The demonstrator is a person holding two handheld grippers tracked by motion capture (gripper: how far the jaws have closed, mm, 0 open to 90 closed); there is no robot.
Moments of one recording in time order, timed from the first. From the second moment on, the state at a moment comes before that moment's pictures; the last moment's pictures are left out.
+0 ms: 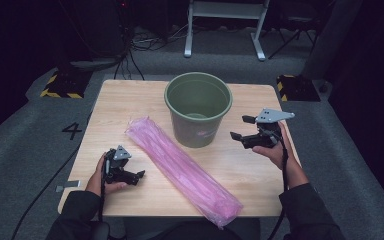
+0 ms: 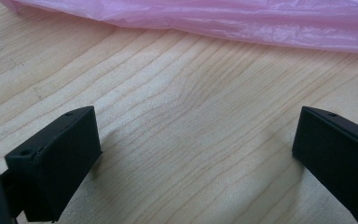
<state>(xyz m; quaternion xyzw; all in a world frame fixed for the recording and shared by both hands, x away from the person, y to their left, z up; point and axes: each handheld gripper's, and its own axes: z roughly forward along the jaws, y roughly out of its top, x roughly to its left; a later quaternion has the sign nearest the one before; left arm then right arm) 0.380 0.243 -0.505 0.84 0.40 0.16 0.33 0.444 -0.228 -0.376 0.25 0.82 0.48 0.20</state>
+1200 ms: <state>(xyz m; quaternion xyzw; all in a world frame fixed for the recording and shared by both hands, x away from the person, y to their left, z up) 0.380 0.243 -0.505 0.84 0.40 0.16 0.33 0.444 -0.193 -0.335 0.20 0.83 0.49 0.20</state>
